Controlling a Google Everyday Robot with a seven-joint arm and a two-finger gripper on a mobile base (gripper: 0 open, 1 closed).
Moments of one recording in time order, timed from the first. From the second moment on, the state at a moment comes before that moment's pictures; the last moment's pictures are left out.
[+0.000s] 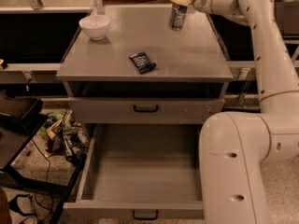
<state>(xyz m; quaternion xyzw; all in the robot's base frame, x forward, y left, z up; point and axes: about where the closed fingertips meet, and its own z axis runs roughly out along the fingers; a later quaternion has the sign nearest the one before) 0.878 -0.116 1.003 -0.25 0.69 0.32 0.60</state>
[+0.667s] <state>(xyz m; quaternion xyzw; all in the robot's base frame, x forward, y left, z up) 0.916 -0.104 0.953 -0.27 0.68 0.27 0.62</state>
